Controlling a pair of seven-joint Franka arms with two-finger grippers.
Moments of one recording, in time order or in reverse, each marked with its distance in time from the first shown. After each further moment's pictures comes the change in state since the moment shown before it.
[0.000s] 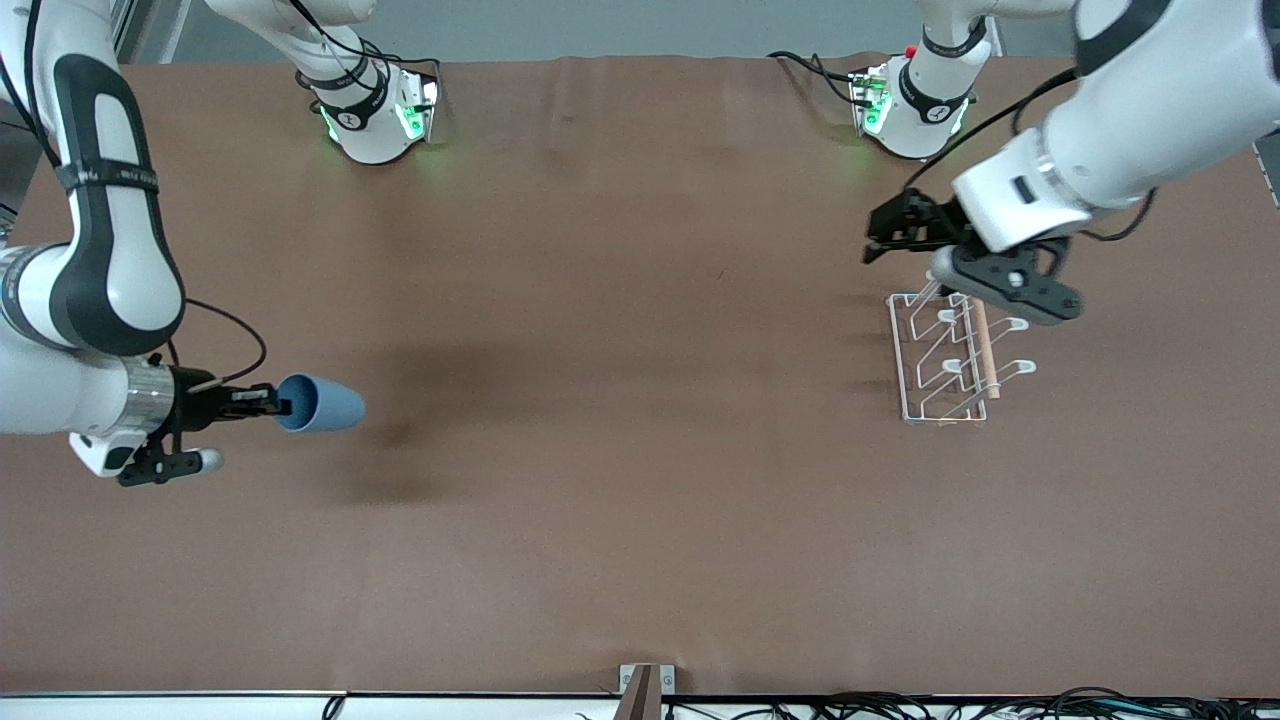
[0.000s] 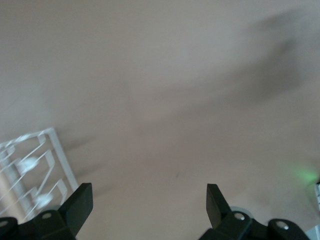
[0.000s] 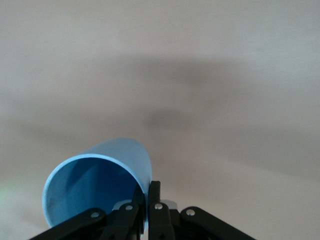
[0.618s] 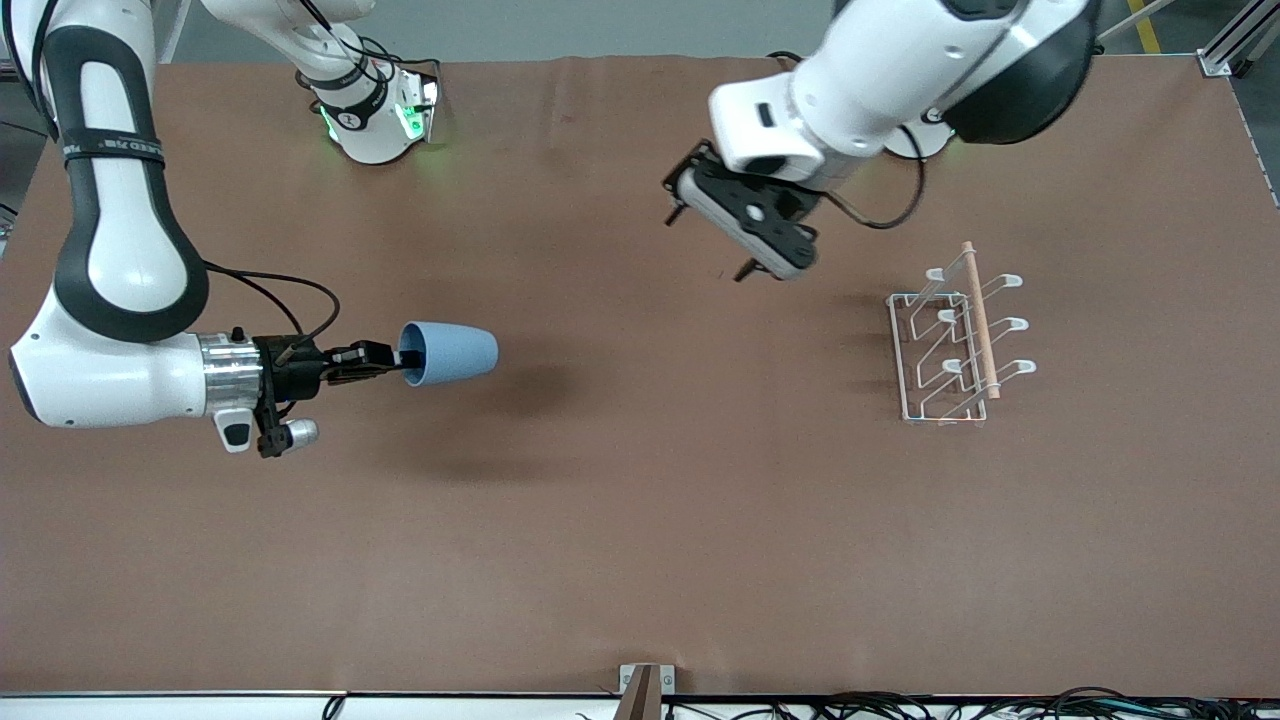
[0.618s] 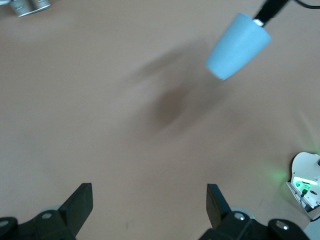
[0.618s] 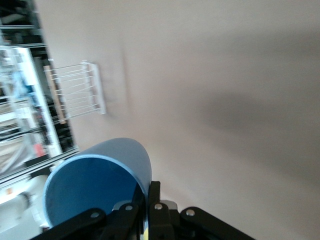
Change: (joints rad) left arm -0.301 0.092 -0.002 0.059 -0.018 0.237 0.013; right arm 0.078 -0.004 0.002 -0.033 0.521 -0.155 0.010
